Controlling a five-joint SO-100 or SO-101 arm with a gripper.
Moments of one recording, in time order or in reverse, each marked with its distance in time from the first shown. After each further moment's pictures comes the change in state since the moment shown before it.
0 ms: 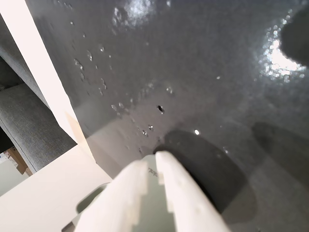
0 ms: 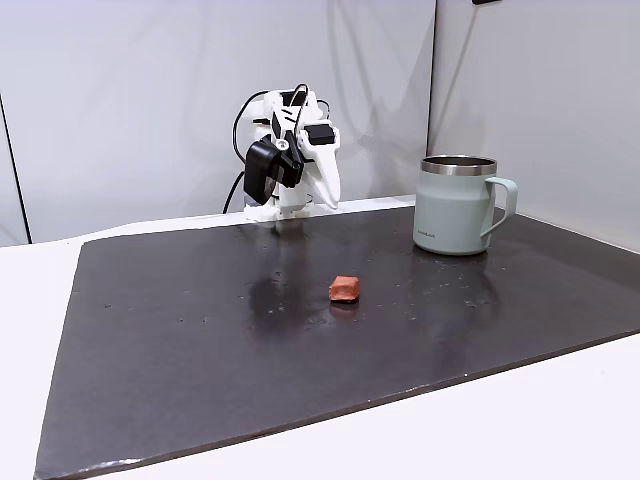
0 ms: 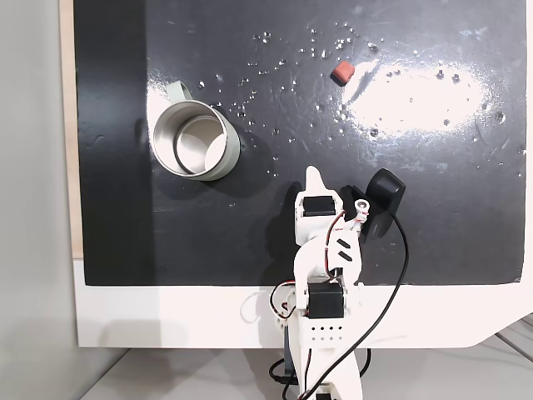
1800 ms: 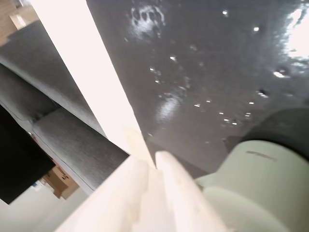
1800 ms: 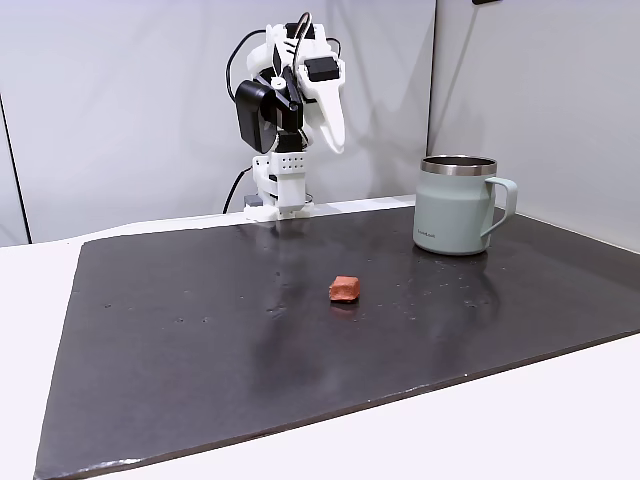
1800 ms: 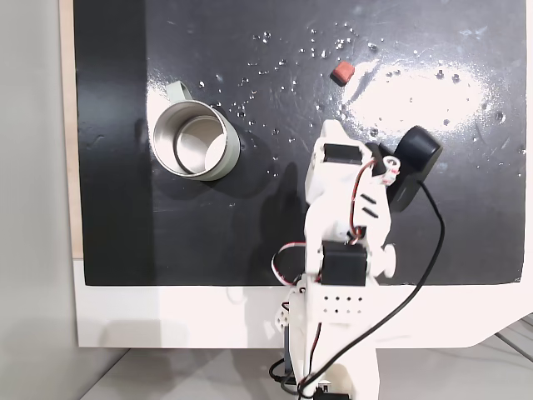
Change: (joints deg) arm 2.9 -44.3 -48.0 6.0 7.3
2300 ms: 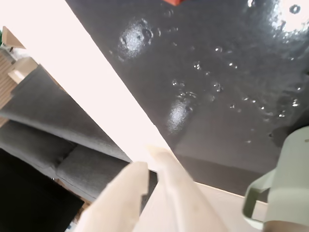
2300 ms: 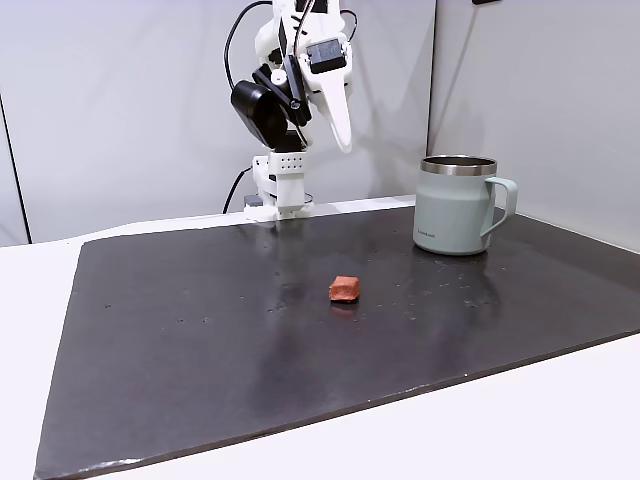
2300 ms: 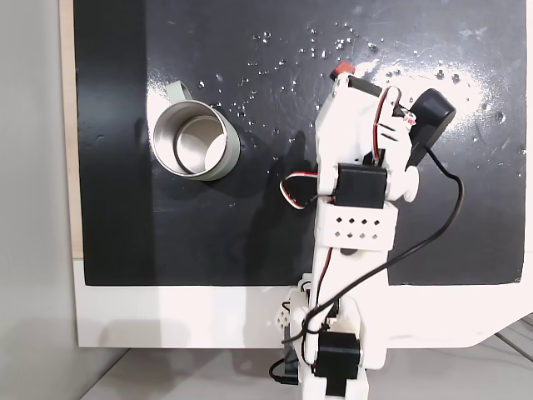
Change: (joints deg) arm 1.5 -30.4 -33.6 13.1 12.2
